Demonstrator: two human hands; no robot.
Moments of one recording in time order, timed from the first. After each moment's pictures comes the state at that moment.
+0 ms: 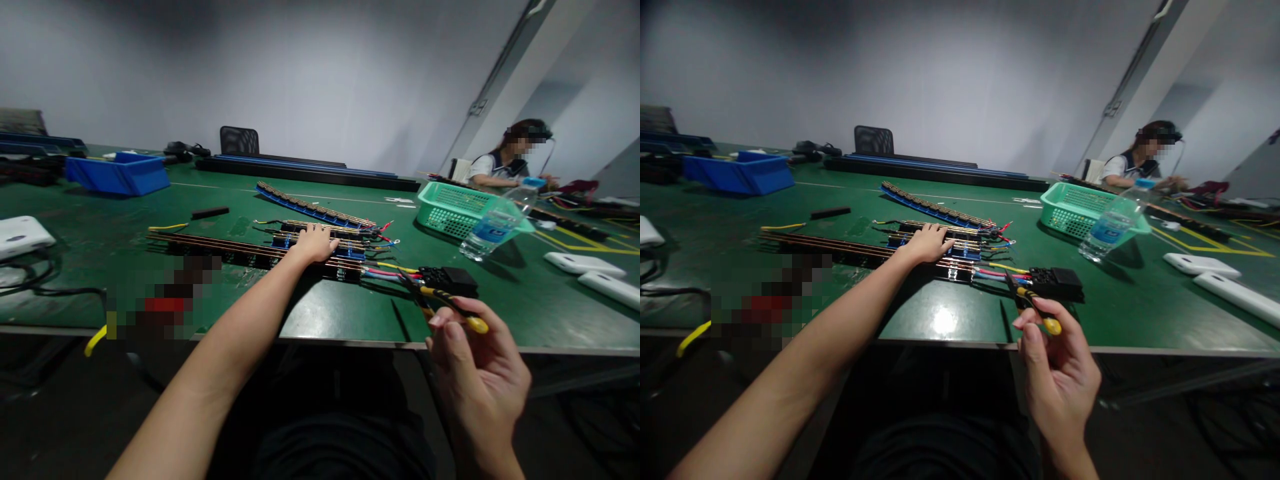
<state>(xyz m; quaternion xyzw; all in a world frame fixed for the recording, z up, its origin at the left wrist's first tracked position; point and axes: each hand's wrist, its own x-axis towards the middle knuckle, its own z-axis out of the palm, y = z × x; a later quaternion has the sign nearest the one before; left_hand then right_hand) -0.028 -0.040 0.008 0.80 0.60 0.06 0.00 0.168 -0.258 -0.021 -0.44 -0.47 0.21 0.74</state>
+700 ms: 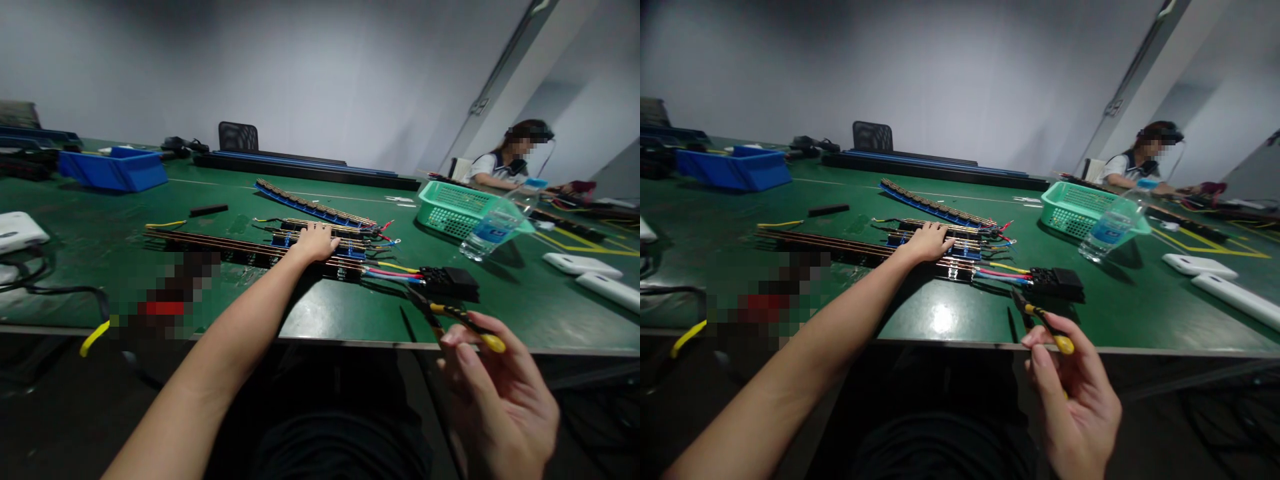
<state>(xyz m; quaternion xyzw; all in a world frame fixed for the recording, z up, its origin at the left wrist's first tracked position) -0.026 -0.040 0.009 0.80 0.60 0.06 0.00 0.163 -0.280 -0.013 -0.48 -0.39 0.25 0.75</state>
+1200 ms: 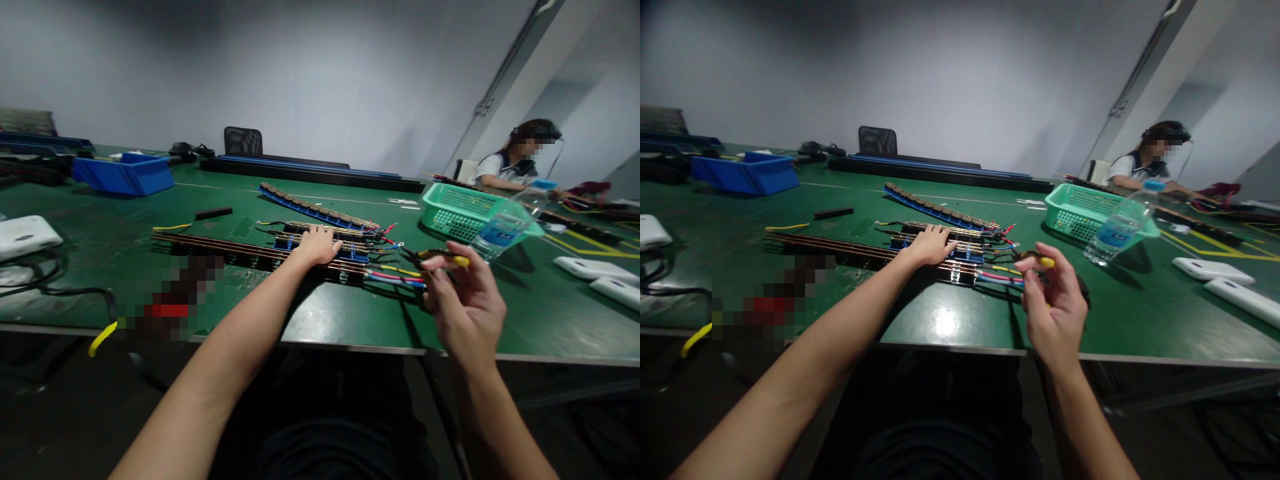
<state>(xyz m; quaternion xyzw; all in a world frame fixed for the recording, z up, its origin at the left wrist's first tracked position) -0.029 -0.039 0.007 0.80 0.59 0.07 0.01 0.177 -0.192 0.010 -0.39 -0.55 0.20 0.71</state>
